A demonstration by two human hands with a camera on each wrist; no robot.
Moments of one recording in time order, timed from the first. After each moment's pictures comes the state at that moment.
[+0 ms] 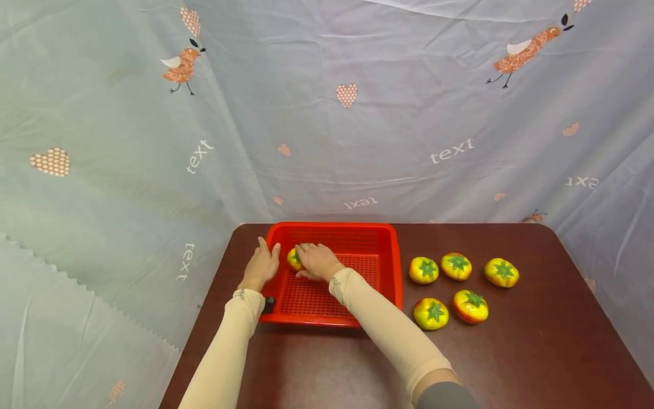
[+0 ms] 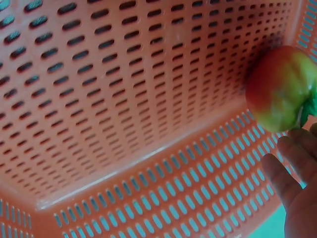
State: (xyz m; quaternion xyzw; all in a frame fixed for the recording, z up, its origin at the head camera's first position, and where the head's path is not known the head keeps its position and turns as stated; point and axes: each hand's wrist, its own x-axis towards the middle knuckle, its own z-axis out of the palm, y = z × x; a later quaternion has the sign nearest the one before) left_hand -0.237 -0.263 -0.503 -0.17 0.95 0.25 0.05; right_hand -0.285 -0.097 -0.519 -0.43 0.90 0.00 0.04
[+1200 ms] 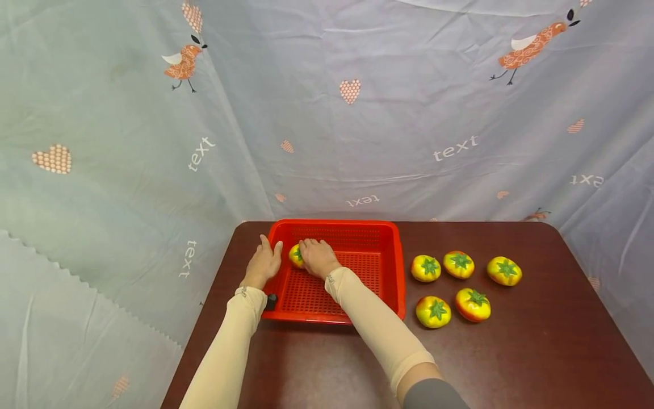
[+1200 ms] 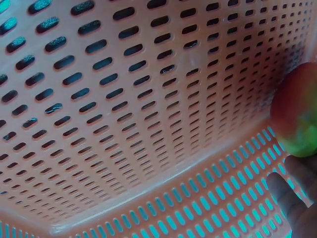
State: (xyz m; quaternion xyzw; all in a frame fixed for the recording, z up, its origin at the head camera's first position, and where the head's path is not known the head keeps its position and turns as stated) left_hand -0.237 -0.262 -0.504 -0.16 0.96 0.24 0.05; right_hand -0.291 -0.111 -0.533 -0.38 0.93 0.02 0.02
